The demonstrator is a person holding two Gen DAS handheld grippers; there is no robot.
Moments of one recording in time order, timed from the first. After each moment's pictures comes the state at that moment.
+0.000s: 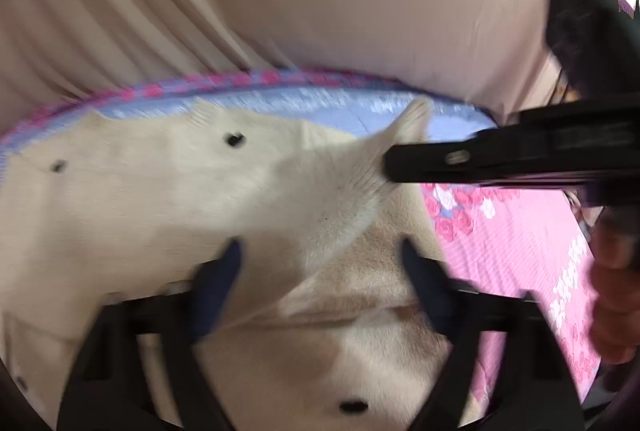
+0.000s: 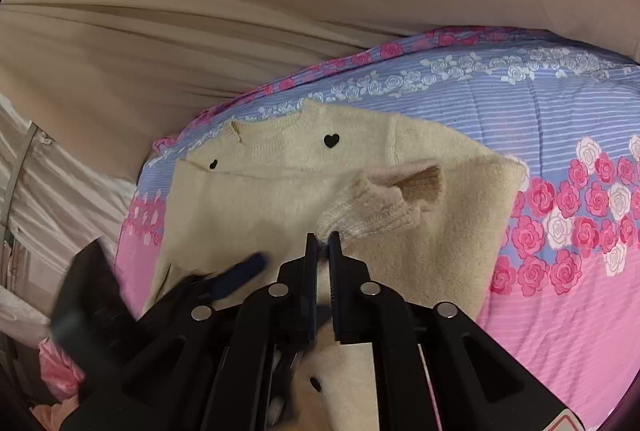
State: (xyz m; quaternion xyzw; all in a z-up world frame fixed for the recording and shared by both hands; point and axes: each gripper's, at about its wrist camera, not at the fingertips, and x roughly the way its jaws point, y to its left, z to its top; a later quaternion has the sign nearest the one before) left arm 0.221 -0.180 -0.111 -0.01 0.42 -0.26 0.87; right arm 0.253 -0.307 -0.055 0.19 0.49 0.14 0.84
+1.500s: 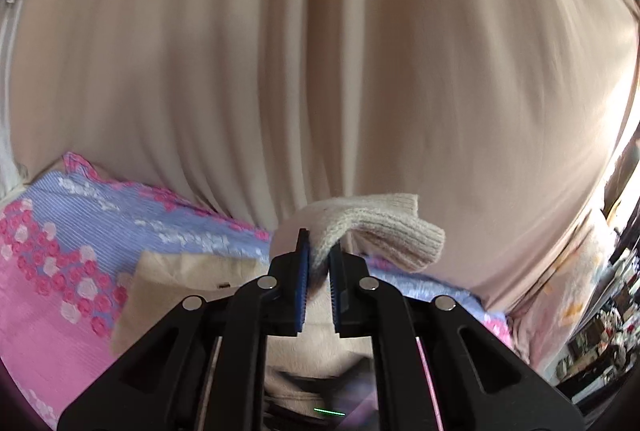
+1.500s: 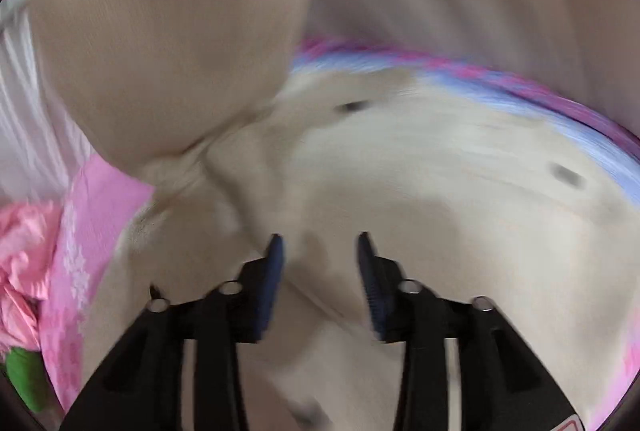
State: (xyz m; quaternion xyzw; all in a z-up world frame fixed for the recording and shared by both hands) left arm 0.216 0.060 0.097 -0.20 0.27 -0.16 0.93; right arm 0.225 -0.115 -0.102 0.00 0.42 0.19 0.89
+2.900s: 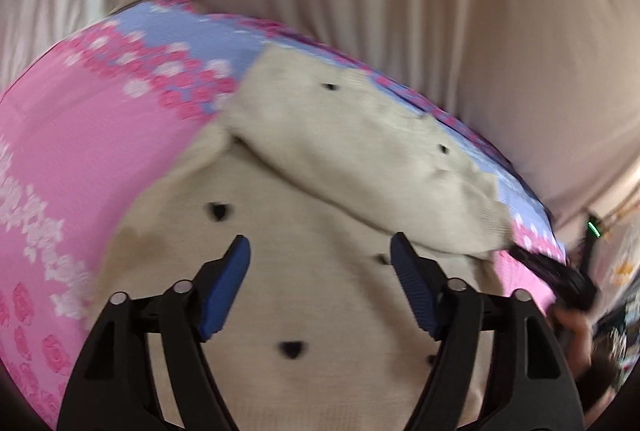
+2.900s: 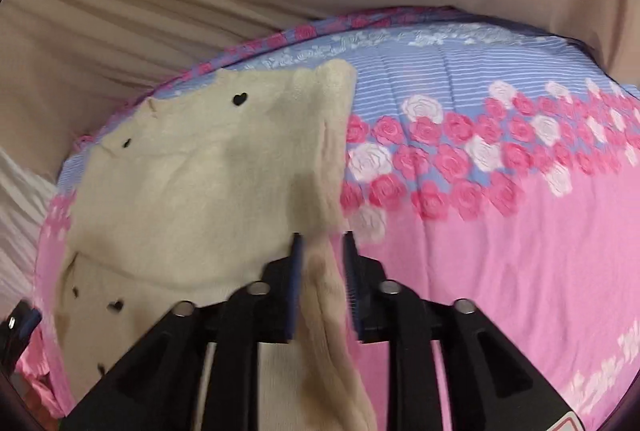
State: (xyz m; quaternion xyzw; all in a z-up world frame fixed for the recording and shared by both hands) left arm 0.096 0.087 -0.084 -0.21 0.43 -0.02 0.88; right arm 0.152 -0.306 -0.096 0.13 0.46 -0.01 0.88
